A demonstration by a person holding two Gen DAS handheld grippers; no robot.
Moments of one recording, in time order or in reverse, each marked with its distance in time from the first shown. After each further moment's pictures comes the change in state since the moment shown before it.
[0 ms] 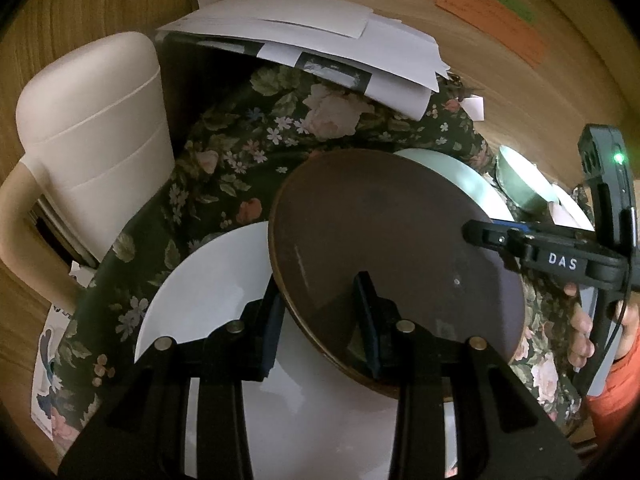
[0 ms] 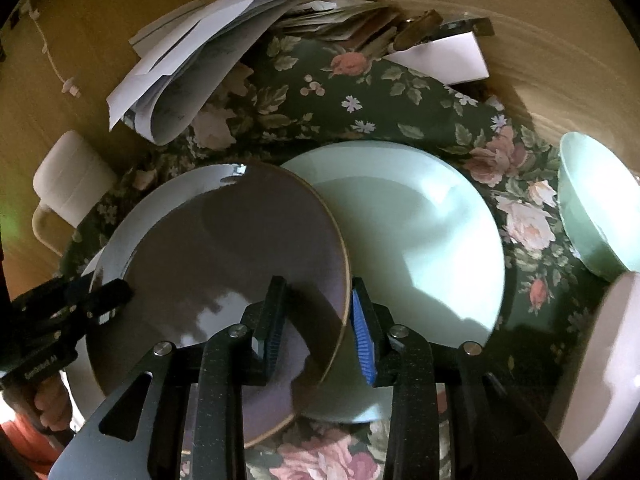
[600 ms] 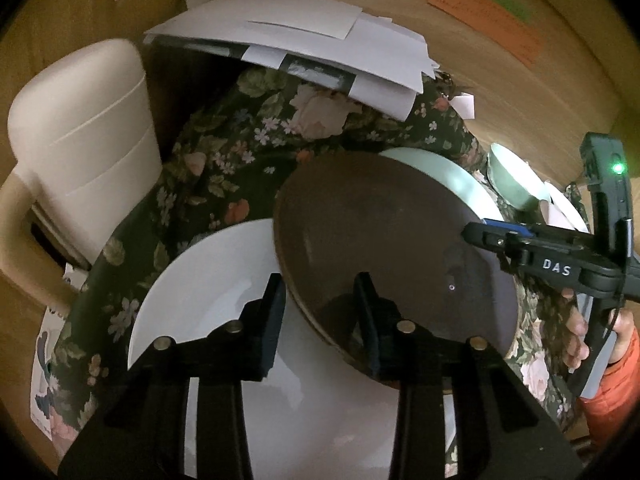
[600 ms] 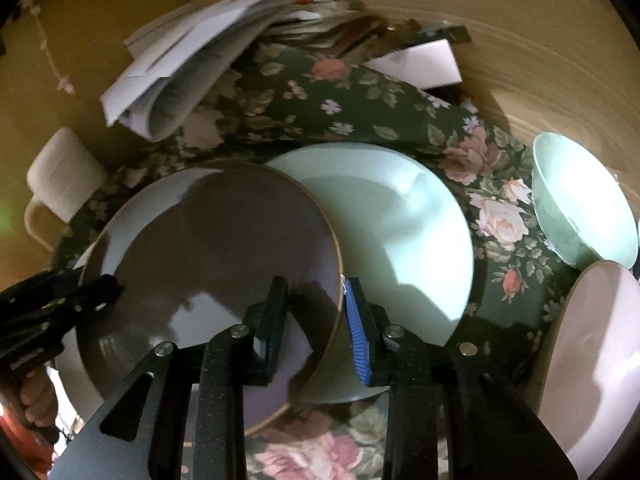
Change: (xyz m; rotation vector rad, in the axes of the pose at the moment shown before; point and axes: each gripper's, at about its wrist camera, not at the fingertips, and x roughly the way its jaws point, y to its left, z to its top) left arm -0.003 -0.004 0.003 0.004 0.020 -0.026; right arm -0.018 0.002 -0.014 -0.014 -0.029 -0.068
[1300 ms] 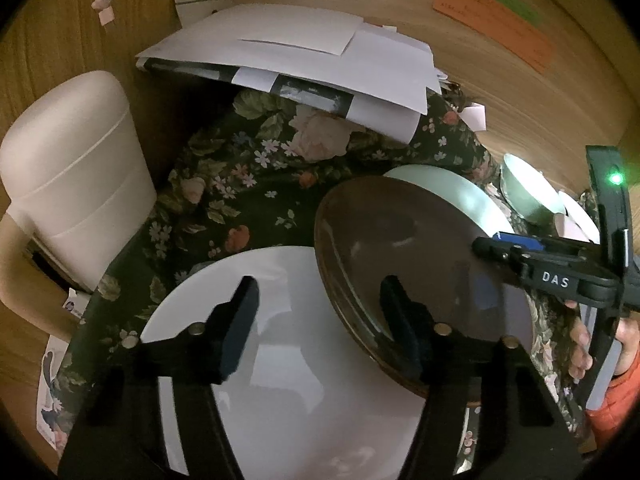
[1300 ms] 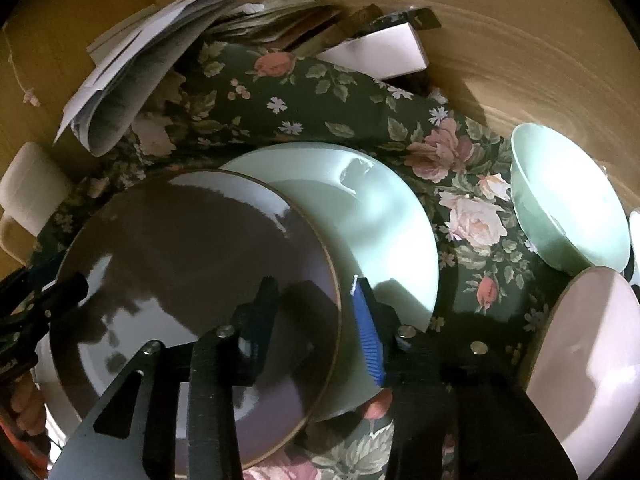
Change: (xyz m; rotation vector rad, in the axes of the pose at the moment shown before) left arm 0.008 -0.010 0.018 0.010 -0.033 0.059; right arm 0.007 -0.039 0.003 0.039 0.020 -0.067
